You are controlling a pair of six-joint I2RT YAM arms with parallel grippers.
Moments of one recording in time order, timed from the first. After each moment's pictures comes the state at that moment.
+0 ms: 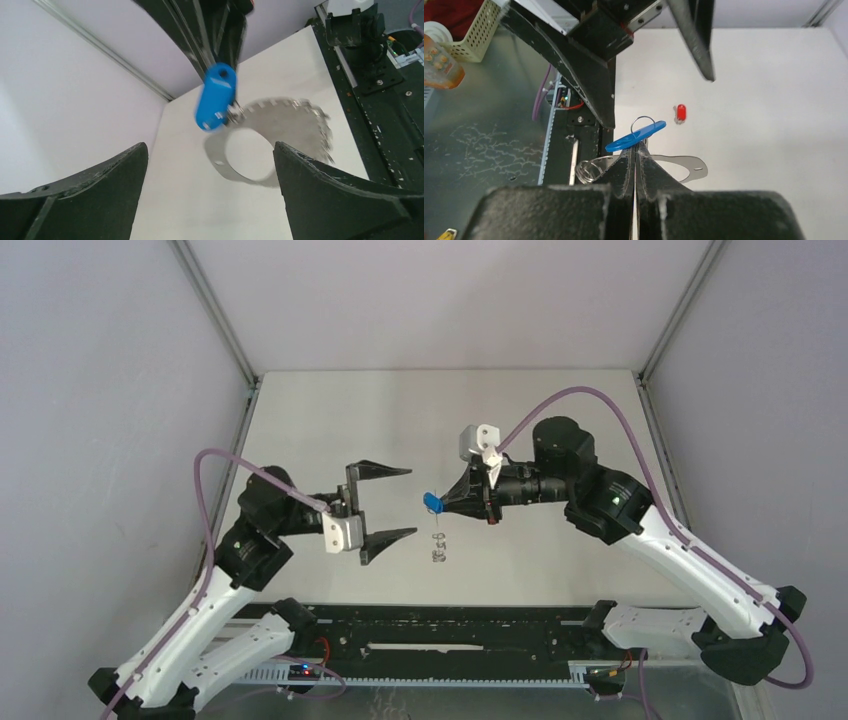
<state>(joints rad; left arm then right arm) -0.62 0.70 0.86 -0.15 0.85 0.64 0.87 1.10 1.32 -0.44 -0.65 -0.17</state>
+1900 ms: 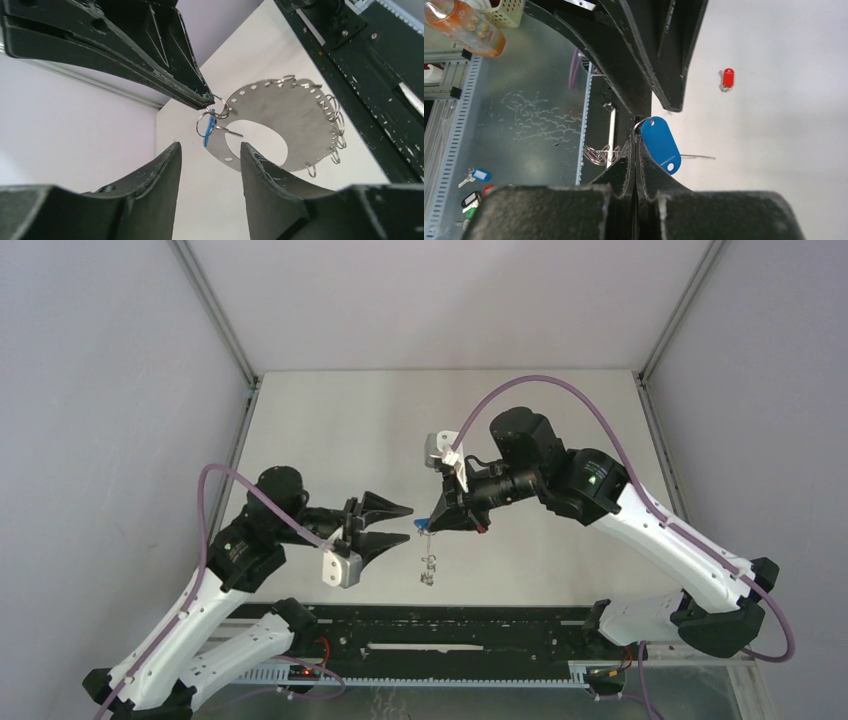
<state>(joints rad) -0.66 0.72 0.95 -0.48 0.95 1.04 0.95 1.29 1.55 -0.78 -0.65 -0.18</state>
